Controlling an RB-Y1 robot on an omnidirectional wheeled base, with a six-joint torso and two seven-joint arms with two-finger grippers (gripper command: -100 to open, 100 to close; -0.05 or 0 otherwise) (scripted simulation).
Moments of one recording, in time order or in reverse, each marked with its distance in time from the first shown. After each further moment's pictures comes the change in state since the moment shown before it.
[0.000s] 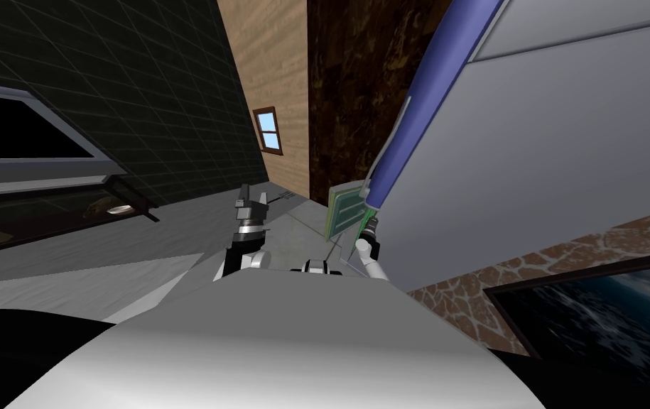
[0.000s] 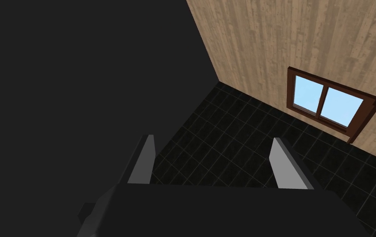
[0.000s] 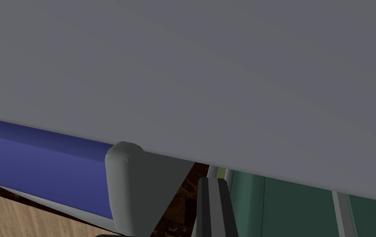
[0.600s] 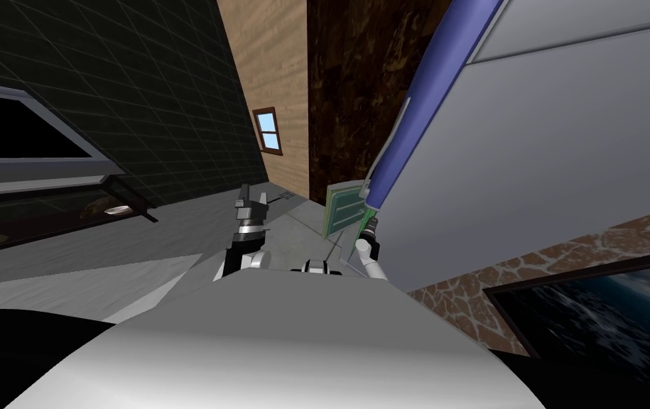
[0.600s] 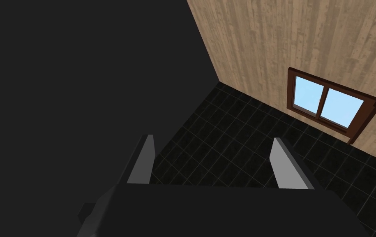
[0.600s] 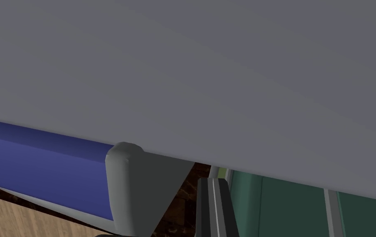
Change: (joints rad) left arm 0.000 0.000 0.000 0.000 0.000 0.000 0.000; right arm 0.005 0.008 -0.004 -0.008 -0.007 0.004 0.012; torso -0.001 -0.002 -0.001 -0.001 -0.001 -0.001
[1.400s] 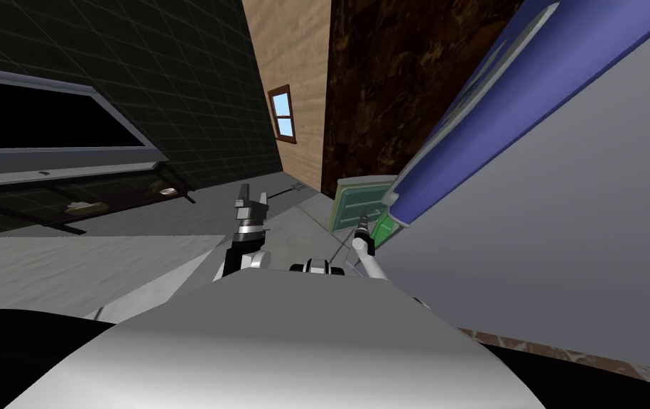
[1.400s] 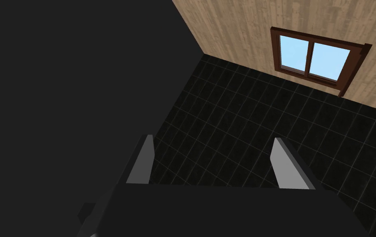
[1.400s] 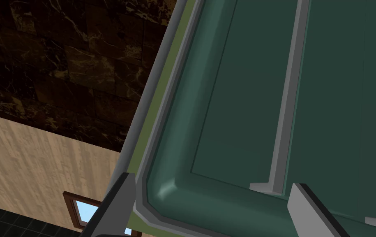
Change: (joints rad) left arm -0.001 0.000 0.000 0.000 0.000 0.000 0.000; right arm -0.068 -0.022 0.068 0.105 0.040 0.114 0.052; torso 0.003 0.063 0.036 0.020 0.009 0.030
